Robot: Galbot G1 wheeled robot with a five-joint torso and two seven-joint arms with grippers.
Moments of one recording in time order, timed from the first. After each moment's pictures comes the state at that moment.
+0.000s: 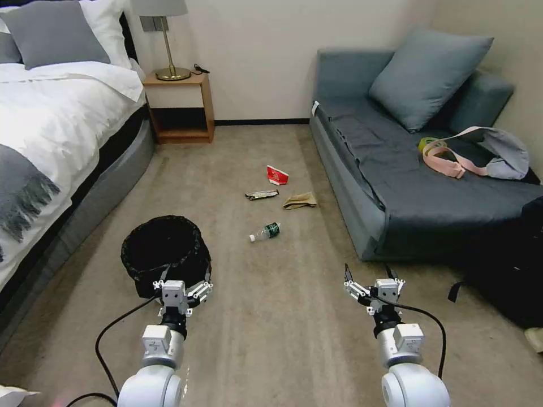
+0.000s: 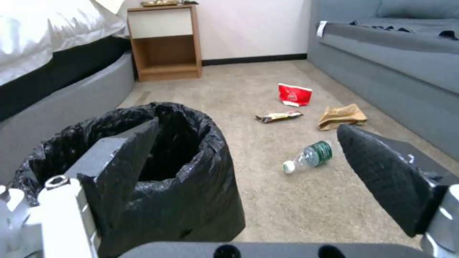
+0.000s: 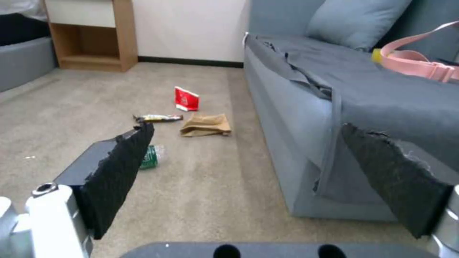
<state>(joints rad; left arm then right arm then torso) 1.55 -1.50 -0.55 -2.00 0.00 0.00 0.00 -1.55 1.50 0.55 2.00 0.00 0.00 0.00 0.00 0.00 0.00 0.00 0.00</state>
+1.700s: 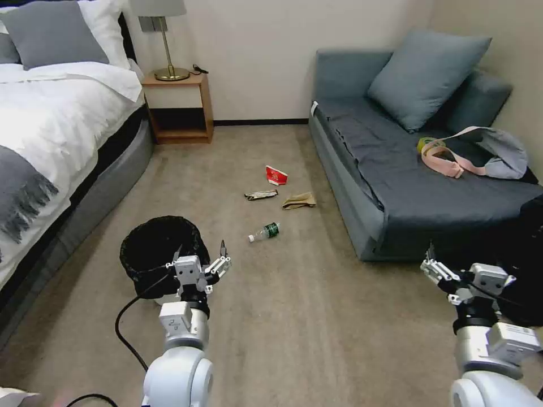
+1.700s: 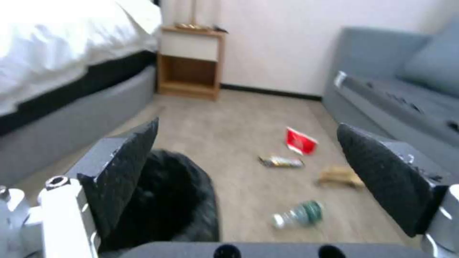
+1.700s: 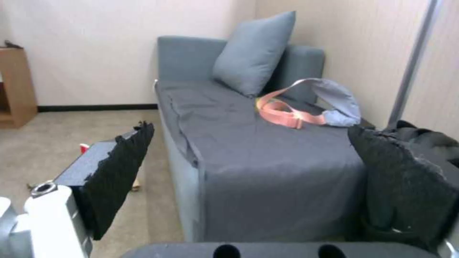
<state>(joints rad) 1.47 -1.54 -0.48 -2.24 -0.11 0.24 -0.19 -1.65 1.53 0.80 2.36 0.10 -0.17 0.09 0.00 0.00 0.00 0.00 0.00</state>
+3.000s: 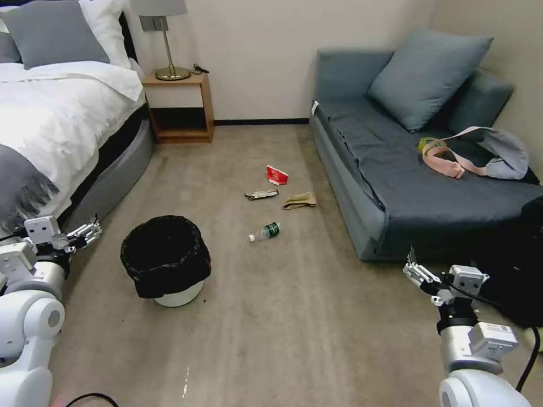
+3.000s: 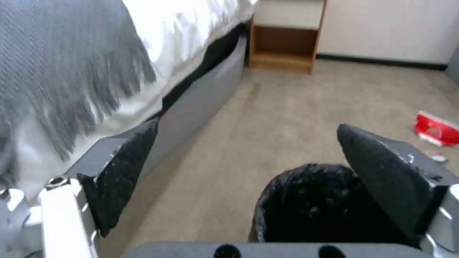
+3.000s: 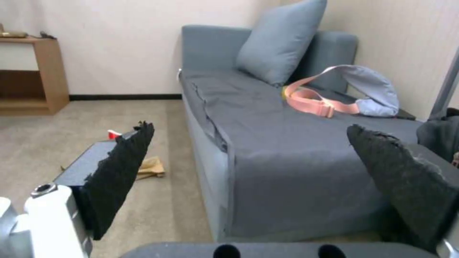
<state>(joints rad) 1.25 -1.07 -0.90 -1.97 -0.60 0.54 -0.22 -1.63 1.51 0.76 2.28 0.11 -0.13 0.06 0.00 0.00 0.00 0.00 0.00</state>
